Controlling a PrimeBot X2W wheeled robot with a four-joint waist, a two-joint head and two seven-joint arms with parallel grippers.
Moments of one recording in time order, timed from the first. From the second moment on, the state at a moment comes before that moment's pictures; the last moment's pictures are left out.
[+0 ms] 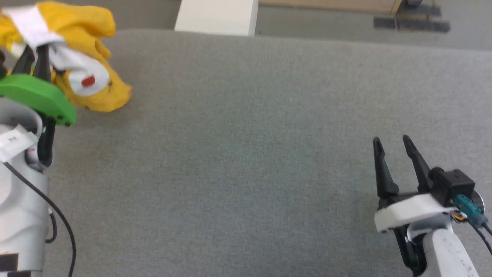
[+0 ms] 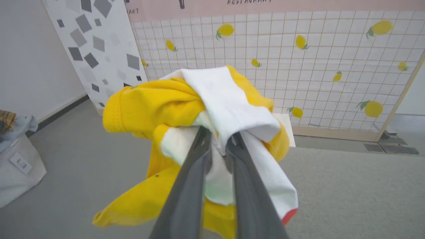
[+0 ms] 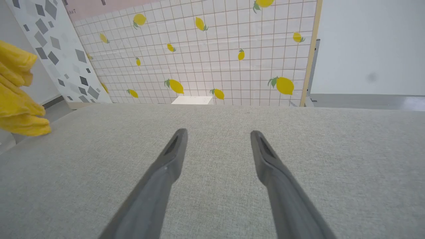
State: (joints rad) left arm -0.67 0.44 -0.04 0.42 -0.38 -0.06 0.03; right arm -0.17 -0.05 -0.03 0.22 0.12 0.13 -0.24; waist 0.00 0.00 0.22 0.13
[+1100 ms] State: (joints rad) left arm -0.49 0.05 -0.64 0.66 -0.51 -0.12 0.48; right arm -0.04 -0.05 -0.09 0.06 0.13 0.13 -0.14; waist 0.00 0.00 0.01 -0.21
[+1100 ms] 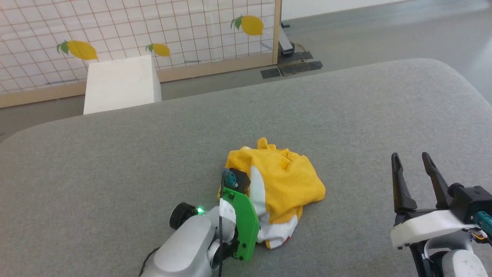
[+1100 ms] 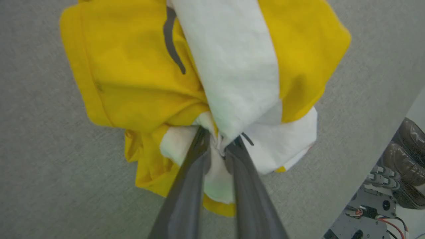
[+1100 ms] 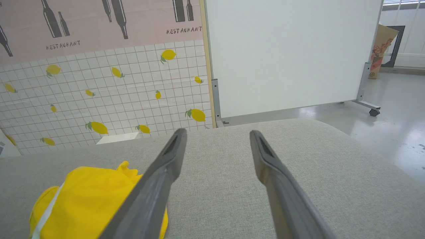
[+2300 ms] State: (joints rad) left arm -0.14 0.18 -0.19 0.19 -0.36 0.05 -0.26; right arm -0.02 -0.05 -0.06 0.04 0.10 0.13 -0.08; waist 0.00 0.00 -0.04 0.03
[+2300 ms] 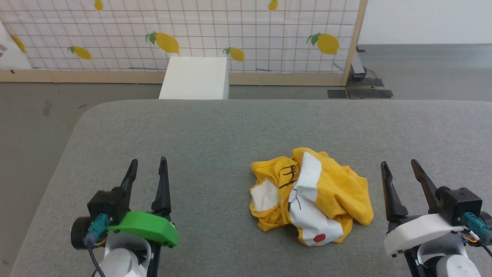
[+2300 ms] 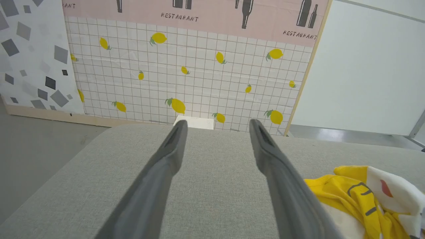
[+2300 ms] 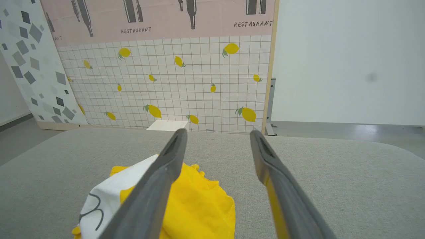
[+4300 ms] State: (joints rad) left arm -0.08 0.05 -0.08 0.11 -0.23 -0.07 -0.26; right arm -0.05 -0.05 -0.15 0.10 0.18 0.13 0.10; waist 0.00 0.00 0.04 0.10
